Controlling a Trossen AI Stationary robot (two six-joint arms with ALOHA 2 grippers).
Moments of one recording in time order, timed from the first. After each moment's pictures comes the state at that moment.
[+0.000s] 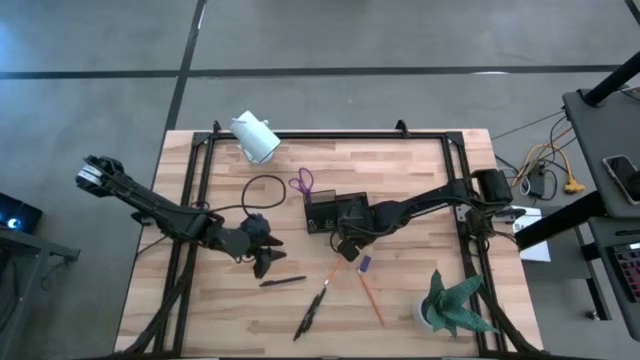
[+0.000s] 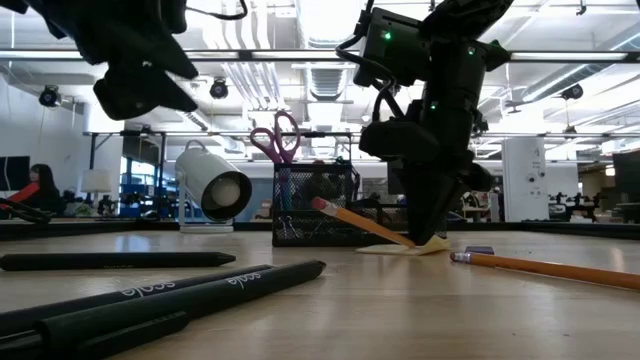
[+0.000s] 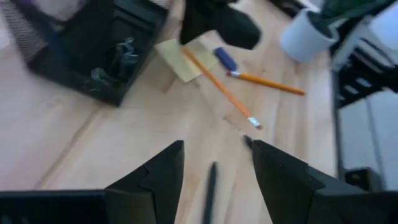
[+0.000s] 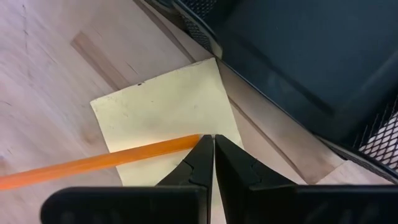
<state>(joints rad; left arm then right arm) -0.42 1.11 0.65 -0.15 -0.33 -0.83 0.10 1.86 1.11 -0.57 0.08 0.91</state>
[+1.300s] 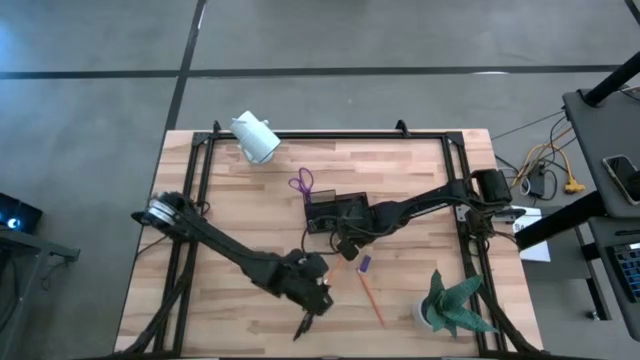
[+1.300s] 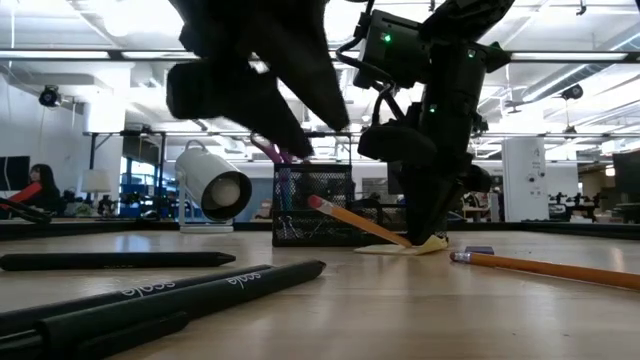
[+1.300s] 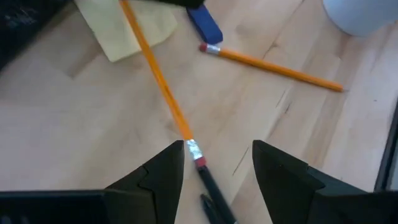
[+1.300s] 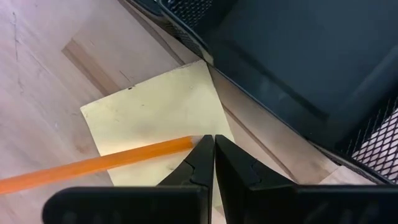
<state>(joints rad) -0.48 1.90 1.40 -0.47 -0.38 -1.05 0.10 1.86 1.11 -0.56 0.11 0.91</state>
